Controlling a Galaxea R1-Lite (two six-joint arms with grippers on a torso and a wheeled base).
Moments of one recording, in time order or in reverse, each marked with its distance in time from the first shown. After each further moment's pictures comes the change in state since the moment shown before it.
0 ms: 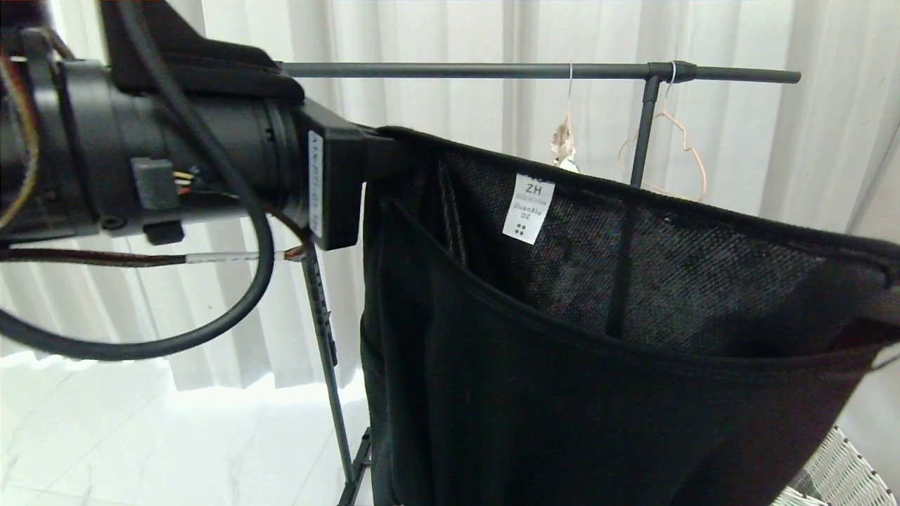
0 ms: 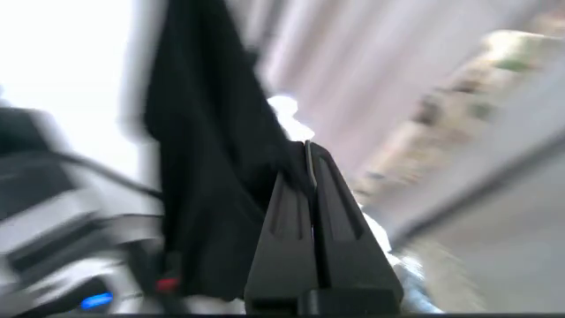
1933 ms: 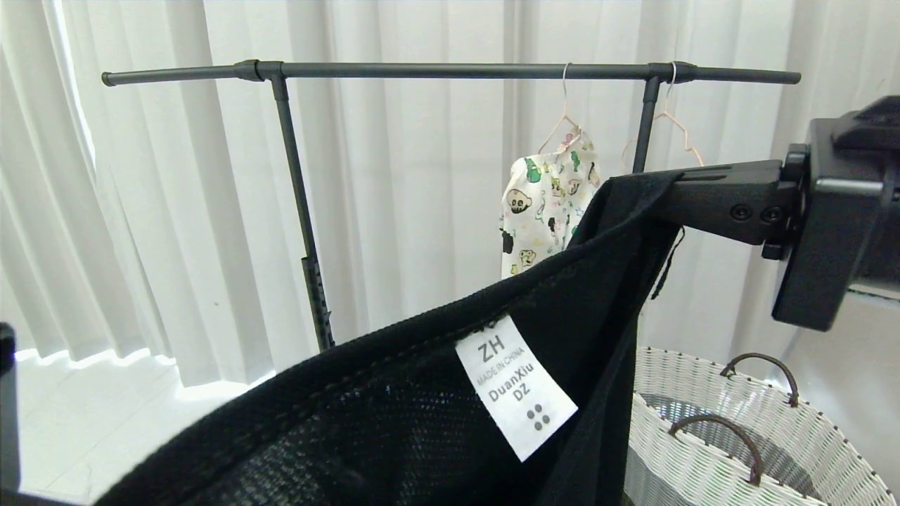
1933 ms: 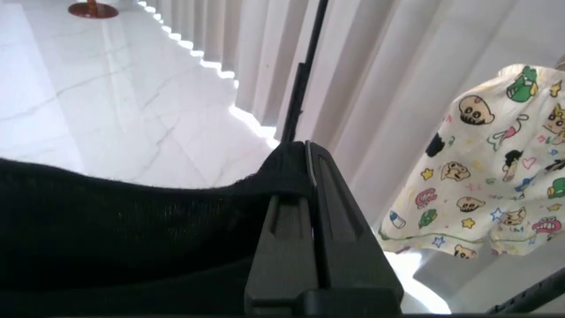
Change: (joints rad) left arm -0.508 -0.264 0.060 0.415 -0.026 -0.468; right arm -0.220 0.186 0.095 -0.489 0.173 0.036
